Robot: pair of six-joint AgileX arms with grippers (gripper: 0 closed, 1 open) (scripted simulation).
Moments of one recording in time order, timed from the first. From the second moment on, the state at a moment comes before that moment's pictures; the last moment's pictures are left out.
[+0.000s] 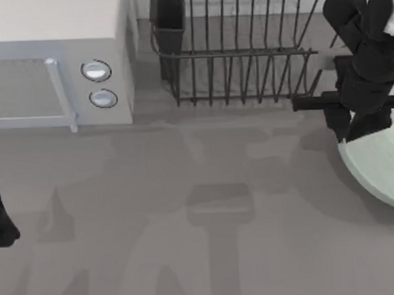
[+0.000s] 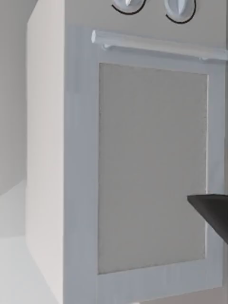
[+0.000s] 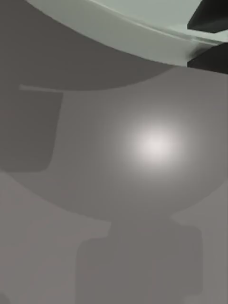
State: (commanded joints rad) left arm 0.00 0.00 0.00 0.00 0.00 0.00; right arm 0.31 2.01 1.54 -1.04 0.01 0.33
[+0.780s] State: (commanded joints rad) left arm 0.00 0.00 0.00 0.00 0.00 0.00; right arm 0.29 2.00 2.29 -1.78 0.01 0.32
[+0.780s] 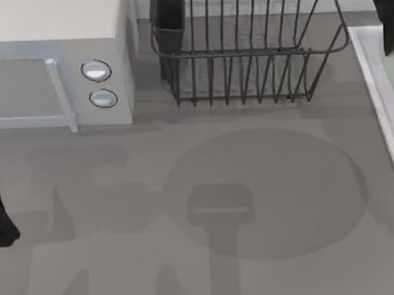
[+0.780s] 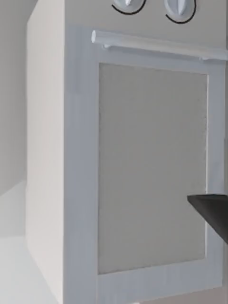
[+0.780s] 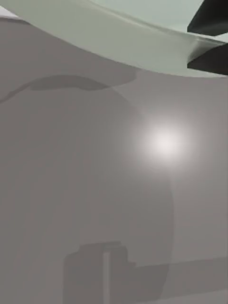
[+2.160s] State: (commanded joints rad) left arm 0.00 0.00 0.00 0.00 0.00 0.00; right arm -0.08 2.71 2.90 -1.76 0.01 -0.06
